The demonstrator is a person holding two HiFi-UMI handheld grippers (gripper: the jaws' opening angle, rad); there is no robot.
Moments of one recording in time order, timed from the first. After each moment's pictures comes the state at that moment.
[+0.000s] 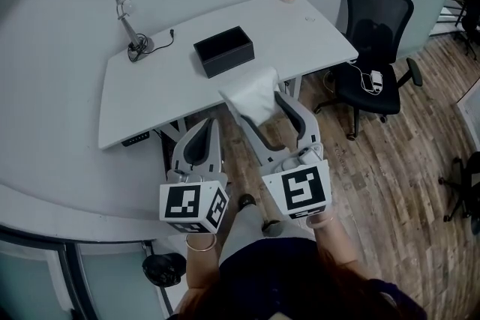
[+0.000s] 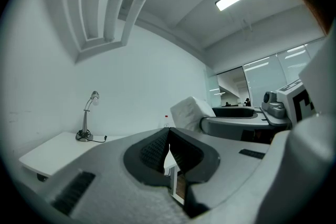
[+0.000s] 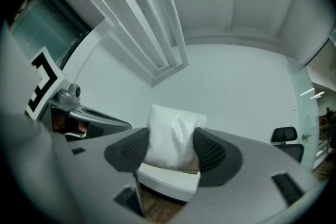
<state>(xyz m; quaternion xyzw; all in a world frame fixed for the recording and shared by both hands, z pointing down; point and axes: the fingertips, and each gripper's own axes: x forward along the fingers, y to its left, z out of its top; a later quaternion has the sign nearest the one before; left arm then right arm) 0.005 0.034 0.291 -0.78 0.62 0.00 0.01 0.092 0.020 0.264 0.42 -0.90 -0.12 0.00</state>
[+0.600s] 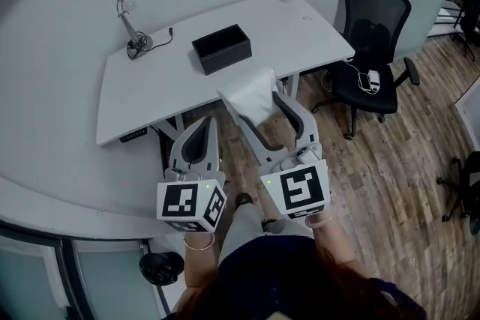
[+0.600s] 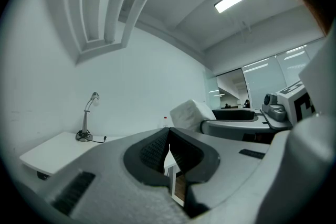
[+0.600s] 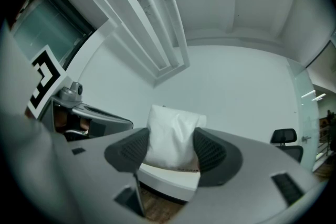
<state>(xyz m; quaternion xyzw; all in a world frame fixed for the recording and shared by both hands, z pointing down) 0.012 0.050 0.291 -0.78 0.62 0.01 0.01 0.098 0.037 0.268 0.42 -0.90 -0.13 0.01</state>
